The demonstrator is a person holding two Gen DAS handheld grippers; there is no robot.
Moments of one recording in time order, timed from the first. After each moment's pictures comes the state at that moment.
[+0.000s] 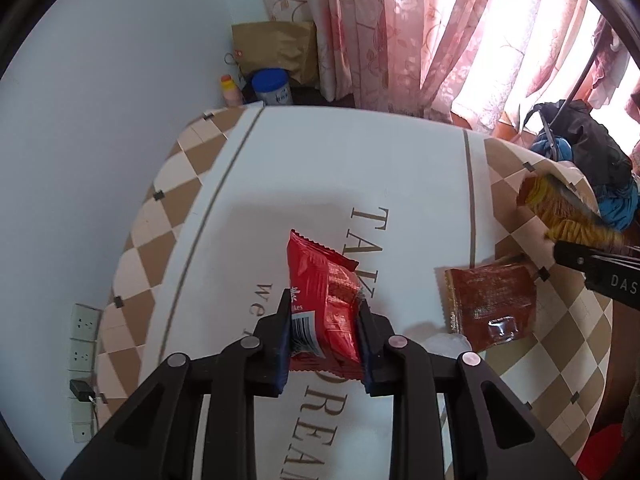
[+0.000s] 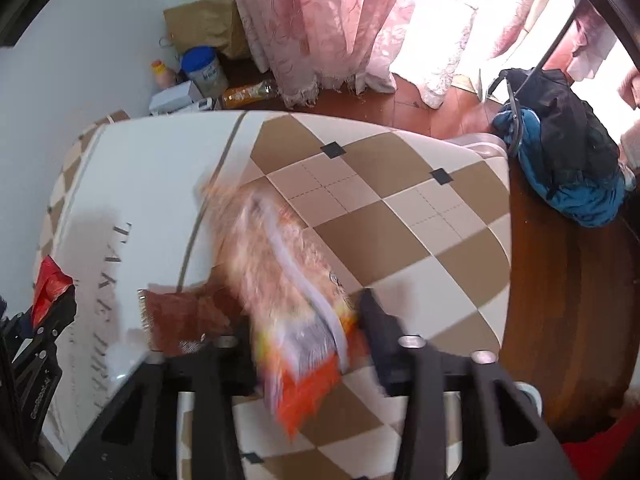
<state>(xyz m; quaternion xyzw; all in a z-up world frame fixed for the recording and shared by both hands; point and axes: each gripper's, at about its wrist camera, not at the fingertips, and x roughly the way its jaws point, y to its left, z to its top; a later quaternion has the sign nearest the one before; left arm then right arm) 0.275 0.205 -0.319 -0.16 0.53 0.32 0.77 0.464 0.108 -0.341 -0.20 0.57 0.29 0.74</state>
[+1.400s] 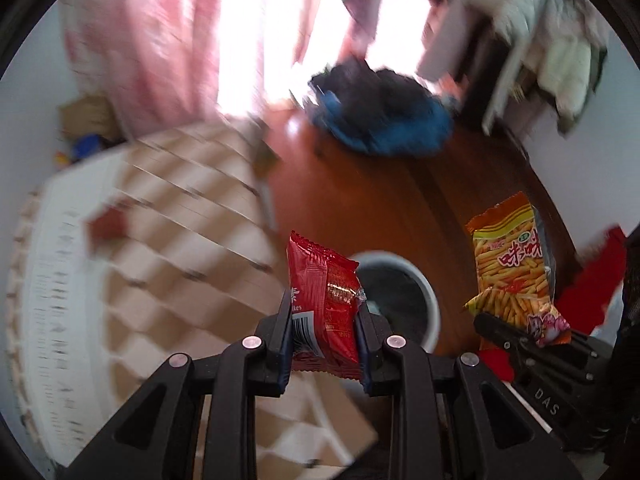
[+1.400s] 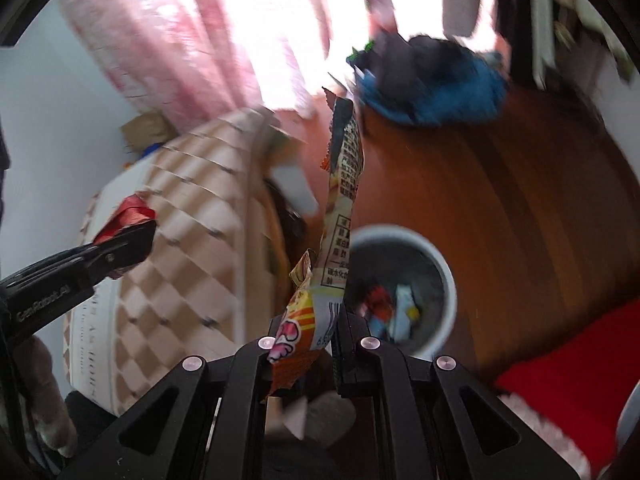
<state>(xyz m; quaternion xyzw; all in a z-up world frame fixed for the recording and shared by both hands) 0.316 -0.155 -0.230 -0.13 0.52 0.04 0.84 0.354 -0.346 -0.274 0.00 0.54 0.21 0.82</state>
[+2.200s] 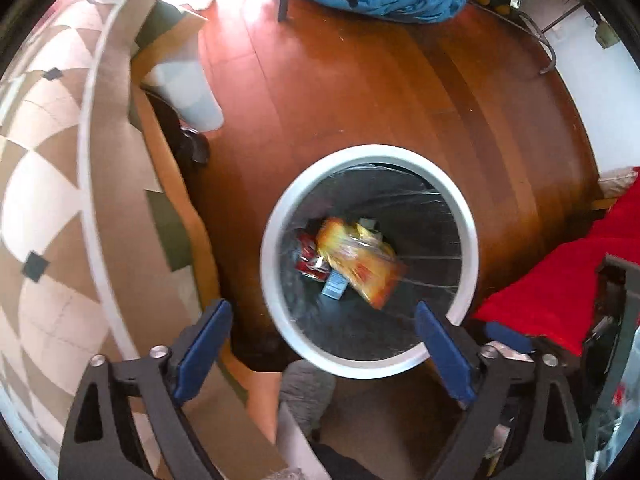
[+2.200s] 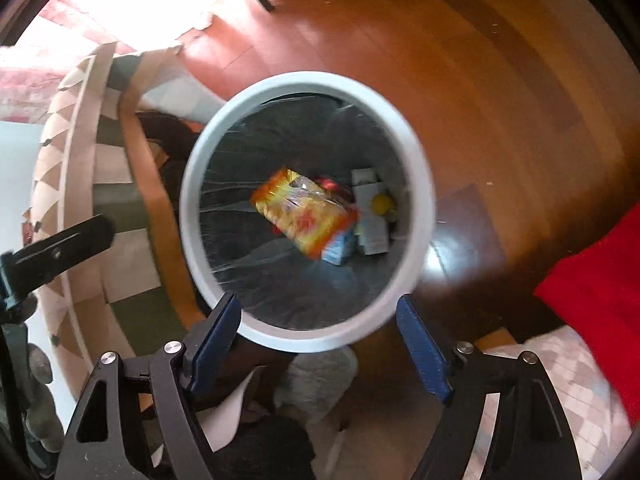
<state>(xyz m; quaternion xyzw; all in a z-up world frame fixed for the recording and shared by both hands) 0.428 -0.220 -0.398 -0.10 0.68 0.01 0.72 0.415 -0.432 -0.493 0.09 0.70 0.13 0.69</state>
